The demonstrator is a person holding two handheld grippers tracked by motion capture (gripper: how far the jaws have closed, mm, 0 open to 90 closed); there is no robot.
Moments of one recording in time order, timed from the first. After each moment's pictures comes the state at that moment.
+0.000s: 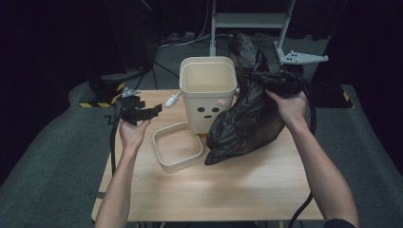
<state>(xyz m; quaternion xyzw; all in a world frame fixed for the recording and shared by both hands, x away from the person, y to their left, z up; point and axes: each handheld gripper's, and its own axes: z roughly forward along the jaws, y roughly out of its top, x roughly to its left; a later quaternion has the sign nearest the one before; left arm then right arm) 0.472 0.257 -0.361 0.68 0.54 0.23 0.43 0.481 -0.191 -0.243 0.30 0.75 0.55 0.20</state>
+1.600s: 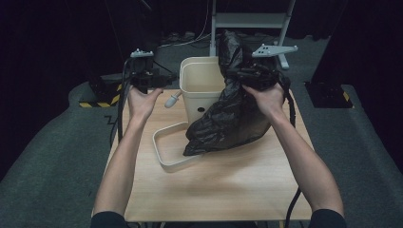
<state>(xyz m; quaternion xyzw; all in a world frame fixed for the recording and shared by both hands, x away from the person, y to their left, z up) 0.498 0.207 -0.254 0.70 0.48 0.22 0.47 0.498 -0.133 -0.236 0.25 0.77 0.55 0.17</state>
